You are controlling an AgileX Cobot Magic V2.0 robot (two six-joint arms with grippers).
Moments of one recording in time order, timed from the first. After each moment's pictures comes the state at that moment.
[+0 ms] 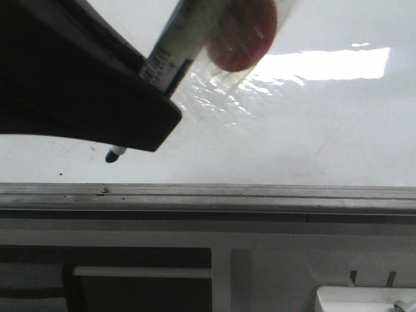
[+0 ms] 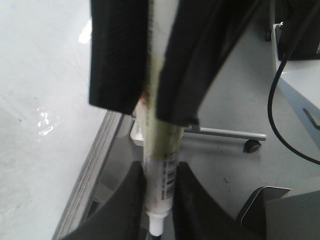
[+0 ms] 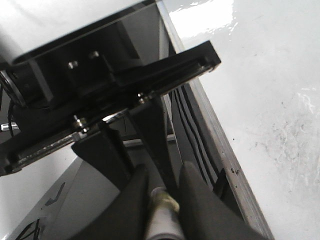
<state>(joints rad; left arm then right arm) -1.01 1.02 -0.68 -0.53 0.35 0.87 0.69 0.97 -0.72 1.15 0.53 -1.35</state>
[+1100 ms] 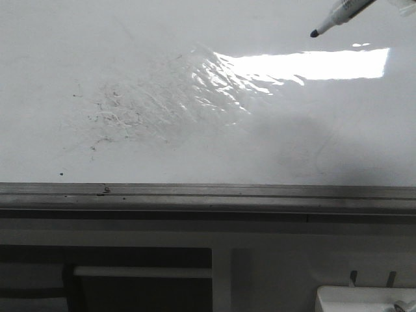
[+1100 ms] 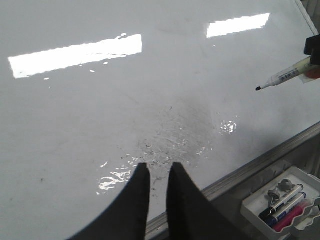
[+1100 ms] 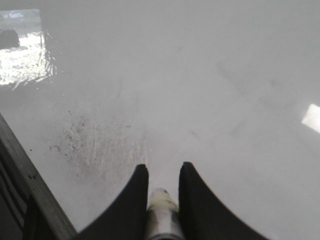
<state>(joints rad) -0.42 0.19 -0.36 -0.68 0.40 0.64 0.69 0.65 -0.42 1.02 -0.16 -1.34</state>
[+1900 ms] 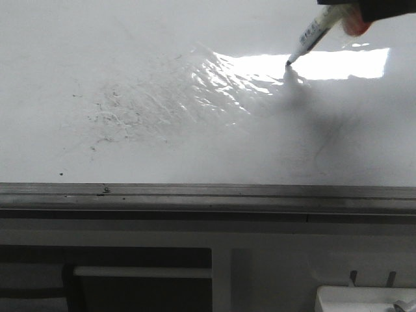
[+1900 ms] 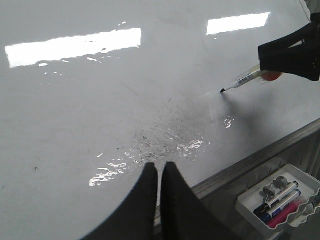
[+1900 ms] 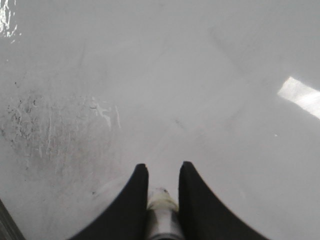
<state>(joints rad) -0.42 0.19 -0.34 -0.70 0.39 0.64 0.69 0.93 -0.51 0.99 -0.30 -1.34</state>
